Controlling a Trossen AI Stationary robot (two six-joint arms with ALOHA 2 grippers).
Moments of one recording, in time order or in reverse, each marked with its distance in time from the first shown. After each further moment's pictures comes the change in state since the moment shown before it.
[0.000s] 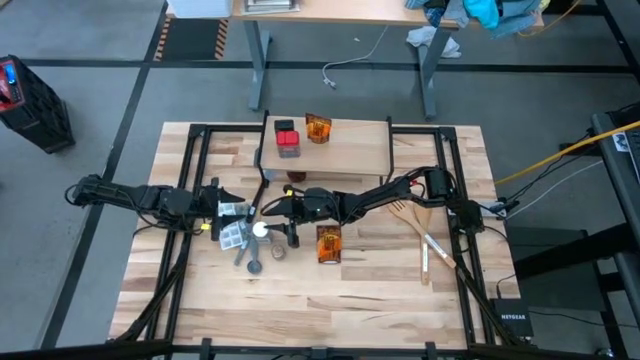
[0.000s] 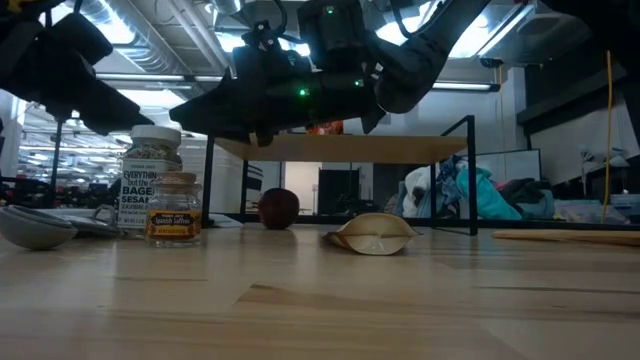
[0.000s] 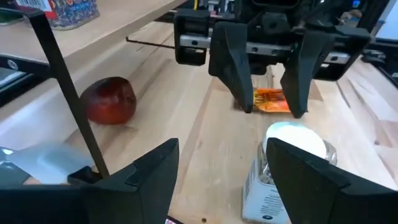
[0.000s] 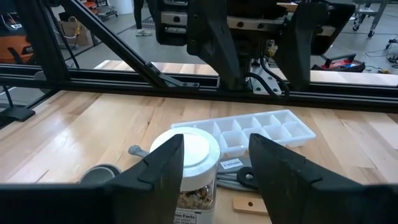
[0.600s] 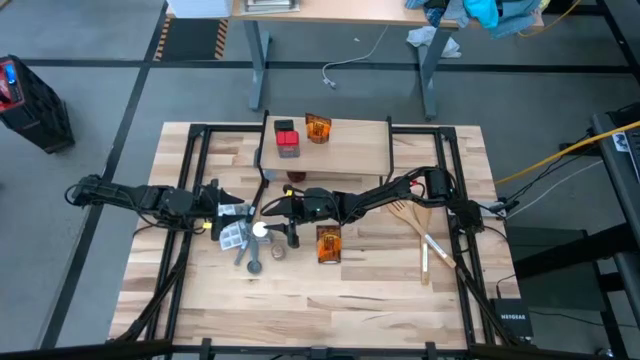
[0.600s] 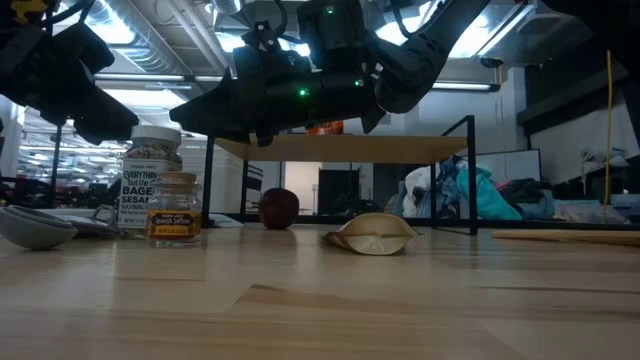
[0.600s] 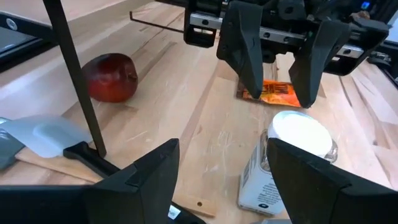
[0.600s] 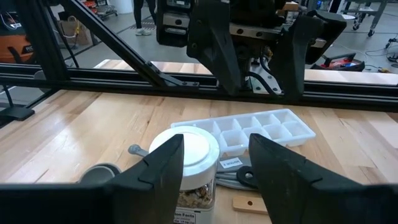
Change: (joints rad) left arm 0.000 0.001 0.000 -0.053 0.001 -0.103; right arm 0.000 -0.001 0.000 -0.003 0.000 0.000
